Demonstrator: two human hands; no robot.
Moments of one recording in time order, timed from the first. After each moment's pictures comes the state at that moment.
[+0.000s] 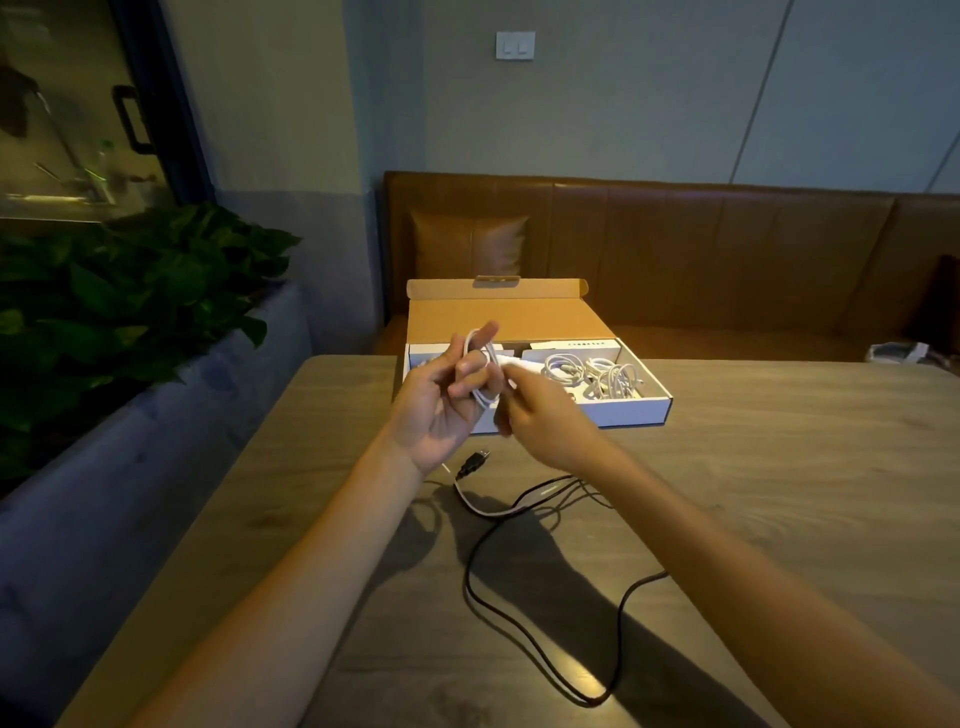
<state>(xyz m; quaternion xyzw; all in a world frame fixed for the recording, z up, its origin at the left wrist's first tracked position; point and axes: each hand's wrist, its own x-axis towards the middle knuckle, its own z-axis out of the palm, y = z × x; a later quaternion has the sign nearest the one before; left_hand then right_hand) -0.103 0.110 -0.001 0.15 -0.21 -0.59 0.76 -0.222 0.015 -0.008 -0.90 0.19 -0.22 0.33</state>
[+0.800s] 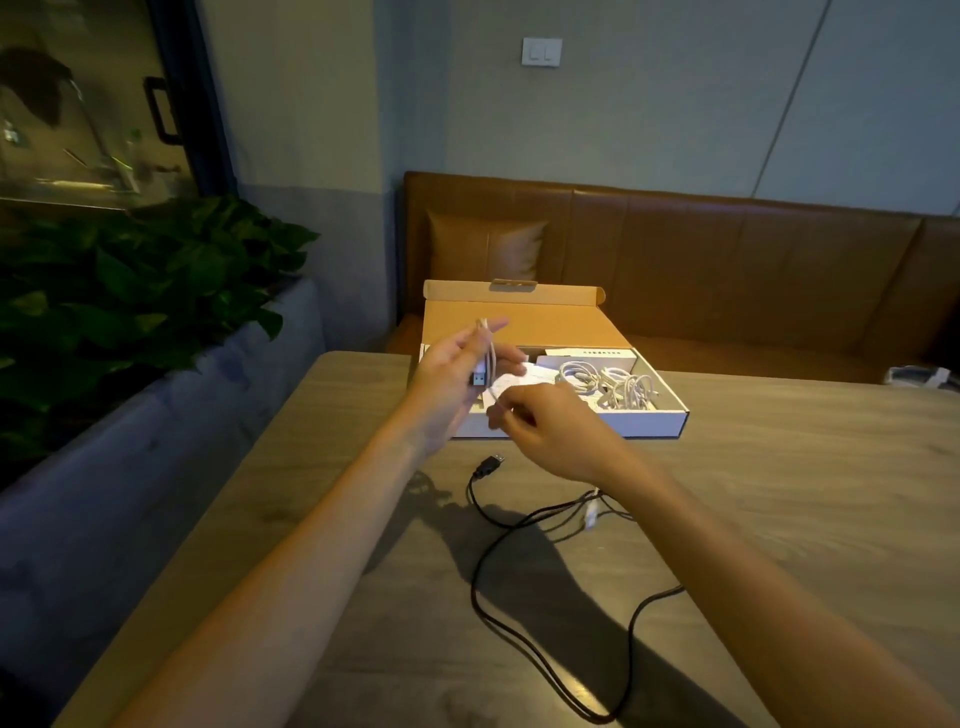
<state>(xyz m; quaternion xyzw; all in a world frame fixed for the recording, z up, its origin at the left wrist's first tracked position) -0.086 0.101 0.001 0.48 -0.41 -0.32 0.71 -0.221 0.016 -0.001 -0.95 0.15 -0.18 0.21</state>
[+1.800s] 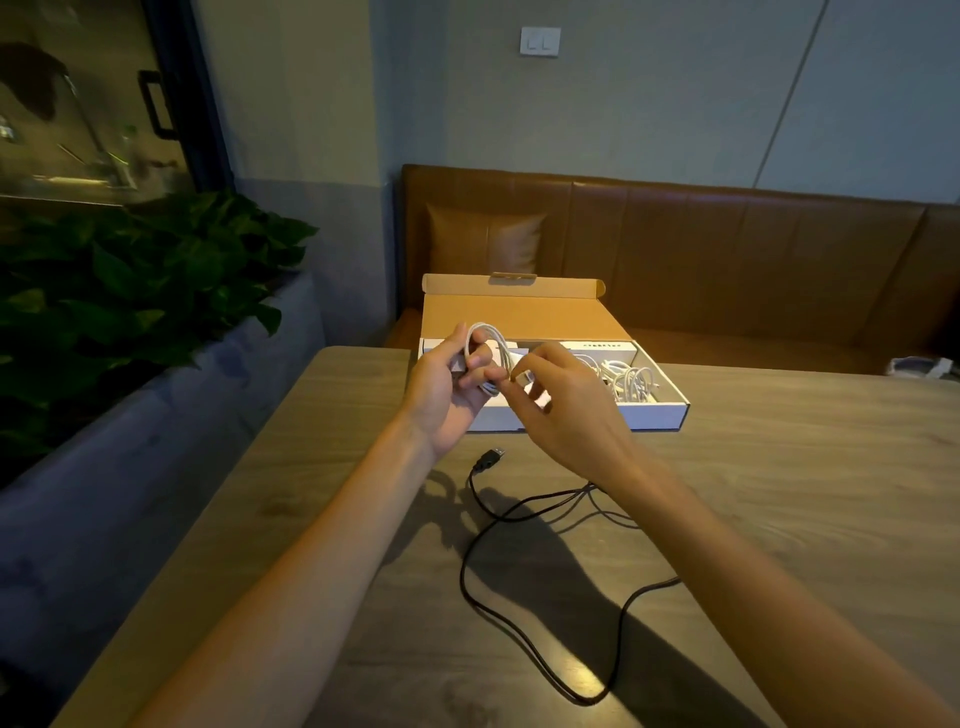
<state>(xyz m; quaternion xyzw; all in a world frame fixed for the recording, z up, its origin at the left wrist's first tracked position) -0.091 0.101 -0.004 0.32 -0.24 -0.46 0.79 -0.223 0.014 -0.009 -0.91 0.16 -0.36 0.11</state>
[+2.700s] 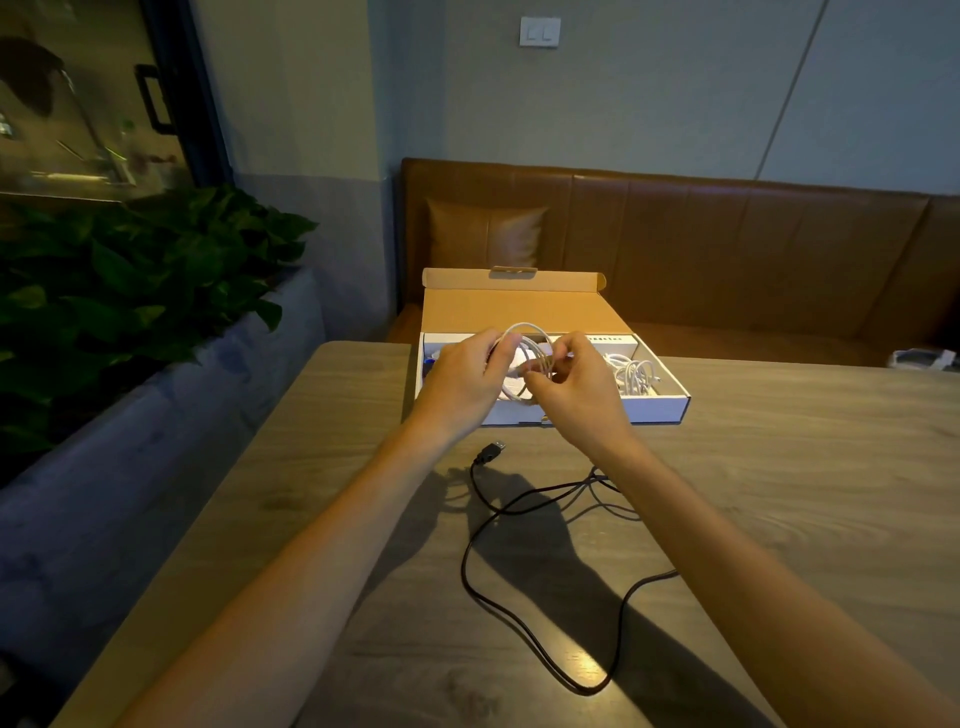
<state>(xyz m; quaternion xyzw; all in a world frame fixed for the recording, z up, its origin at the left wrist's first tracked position) -0.093 0.088 -0.012 0.70 -0.52 -0.02 0.49 -0.222 0.007 -0.009 -0.77 0.26 -0.38 0.44</state>
